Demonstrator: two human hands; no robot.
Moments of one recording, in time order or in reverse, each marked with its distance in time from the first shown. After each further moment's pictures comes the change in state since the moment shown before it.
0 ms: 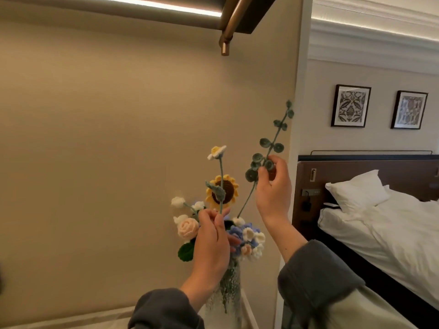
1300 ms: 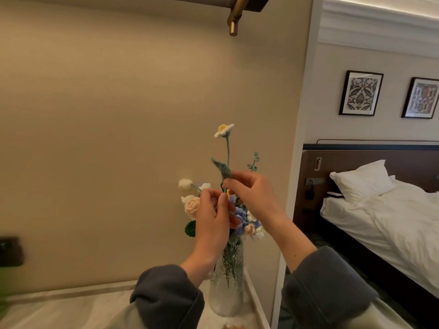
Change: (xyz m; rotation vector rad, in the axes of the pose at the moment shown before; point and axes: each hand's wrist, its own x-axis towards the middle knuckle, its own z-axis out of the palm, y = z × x) left_hand -0.012 0.017 -0.012 -0.171 -0.002 -0.009; right_hand -0.046 -0.021 -0.006 0.187 -0.621 0.242
